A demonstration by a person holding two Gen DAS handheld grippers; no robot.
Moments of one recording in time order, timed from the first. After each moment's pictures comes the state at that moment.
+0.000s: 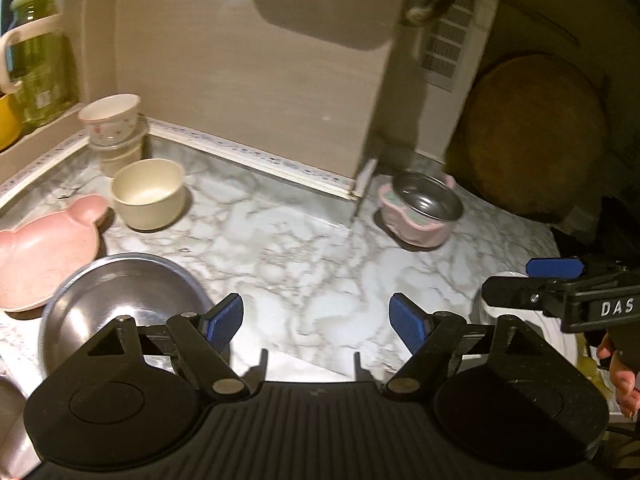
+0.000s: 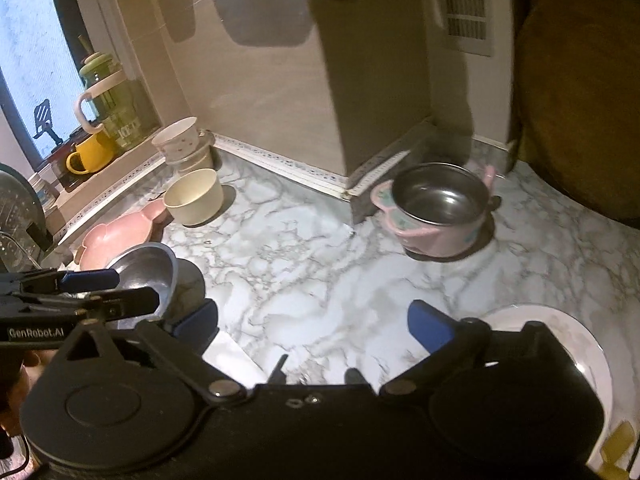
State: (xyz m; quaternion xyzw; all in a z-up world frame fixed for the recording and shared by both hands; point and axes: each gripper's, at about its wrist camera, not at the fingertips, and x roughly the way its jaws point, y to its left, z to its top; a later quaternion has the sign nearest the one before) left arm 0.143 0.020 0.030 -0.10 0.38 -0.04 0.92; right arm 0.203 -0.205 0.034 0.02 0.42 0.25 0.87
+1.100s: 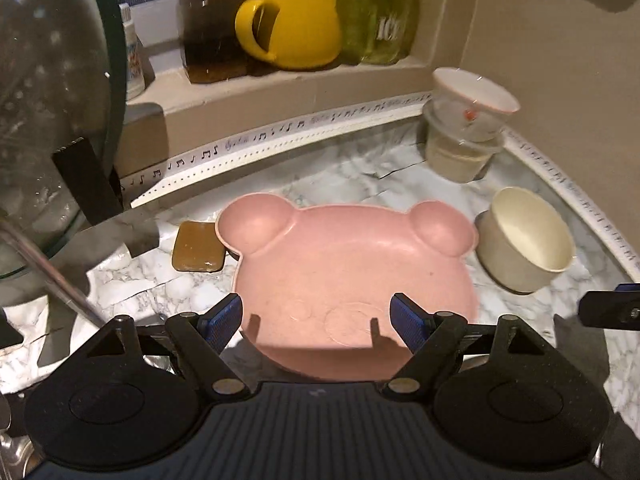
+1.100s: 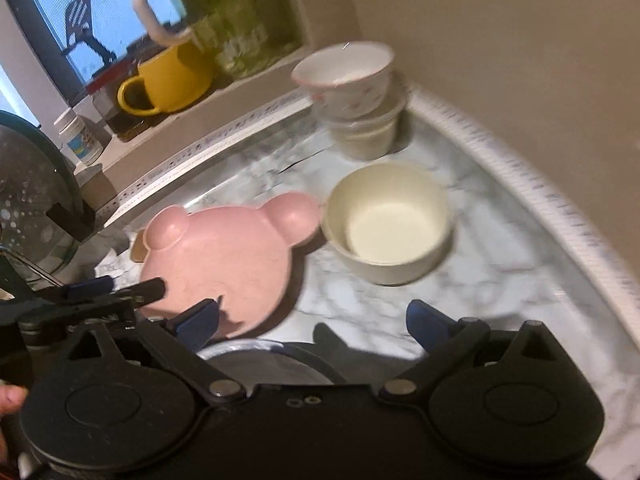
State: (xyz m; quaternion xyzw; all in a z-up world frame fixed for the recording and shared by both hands) left arm 0.191 0.301 -0.044 -0.17 0.43 0.26 0.85; right arm 0.325 0.103 -0.021 -0.05 0.51 0.39 0.76
